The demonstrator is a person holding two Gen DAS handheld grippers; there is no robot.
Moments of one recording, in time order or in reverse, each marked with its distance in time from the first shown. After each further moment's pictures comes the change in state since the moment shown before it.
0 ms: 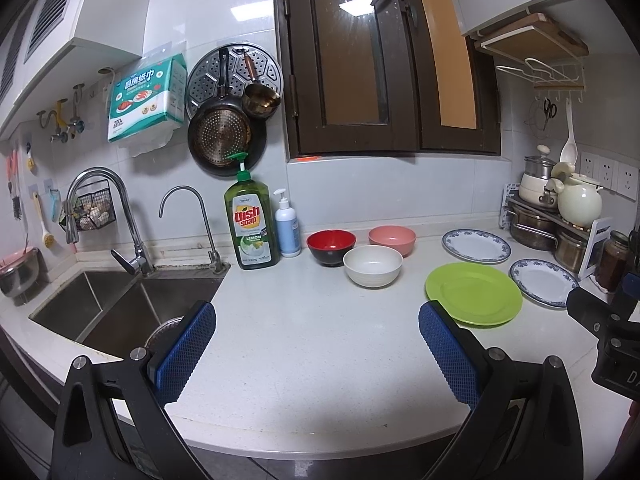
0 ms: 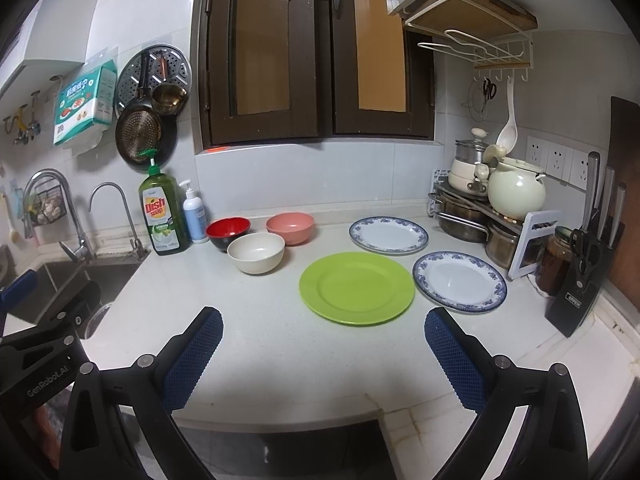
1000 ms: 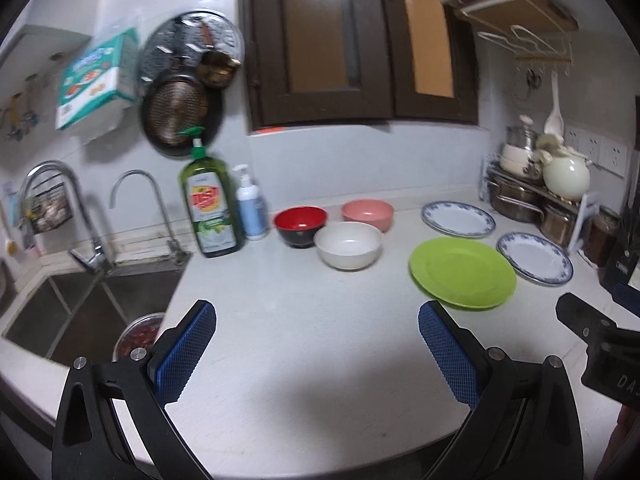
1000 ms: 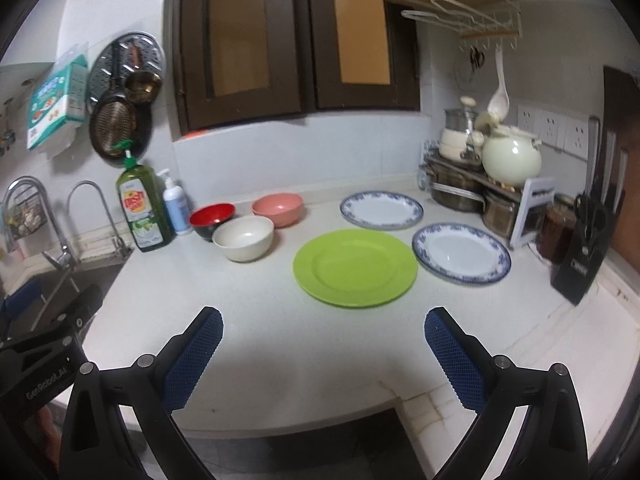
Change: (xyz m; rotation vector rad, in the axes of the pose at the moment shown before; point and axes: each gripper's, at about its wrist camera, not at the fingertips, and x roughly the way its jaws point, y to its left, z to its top) left arm 0.071 -0.008 0.006 0.066 0.106 -0.135; right arm 0.041 0.004 -0.010 0.094 0.091 -0.061
